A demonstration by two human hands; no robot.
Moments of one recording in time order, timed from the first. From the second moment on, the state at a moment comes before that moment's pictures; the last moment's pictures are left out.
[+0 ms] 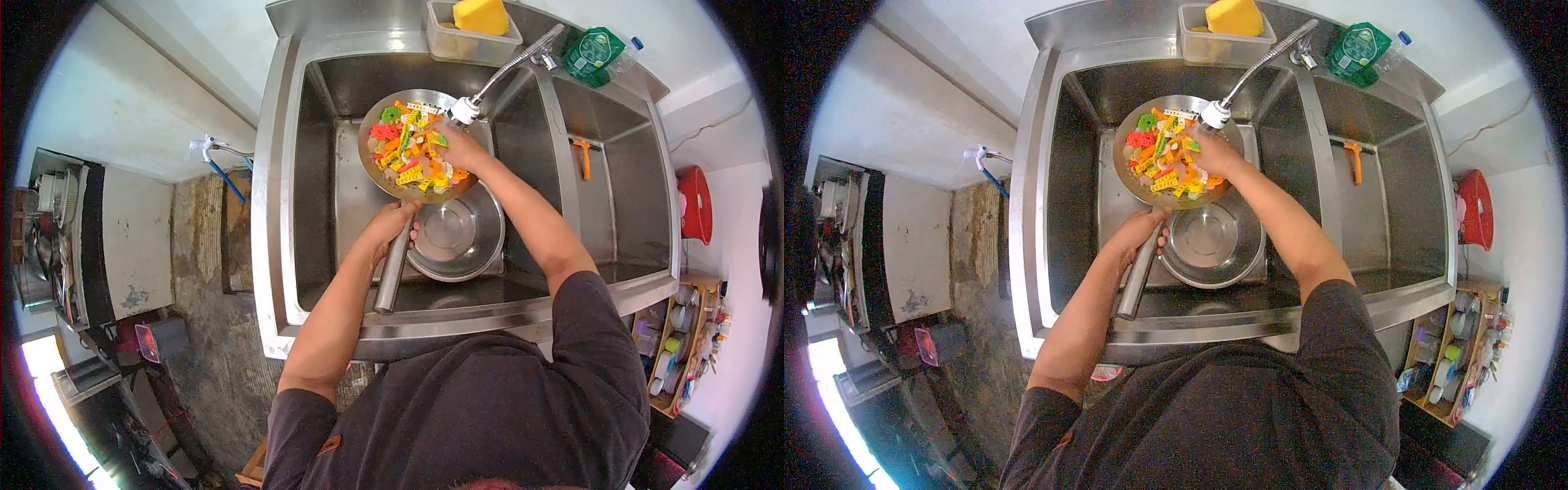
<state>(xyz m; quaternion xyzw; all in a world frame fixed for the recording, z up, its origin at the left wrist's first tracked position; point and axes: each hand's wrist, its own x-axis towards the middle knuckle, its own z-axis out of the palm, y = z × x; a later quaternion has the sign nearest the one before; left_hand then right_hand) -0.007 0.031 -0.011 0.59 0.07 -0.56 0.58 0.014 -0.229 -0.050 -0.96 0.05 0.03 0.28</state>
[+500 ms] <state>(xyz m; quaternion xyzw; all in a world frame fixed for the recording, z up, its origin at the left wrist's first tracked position) -0.007 0.032 -0.012 0.59 0.06 -0.56 0.58 0.006 -0.220 -0.068 -0.98 0.05 -0.02 0.17</state>
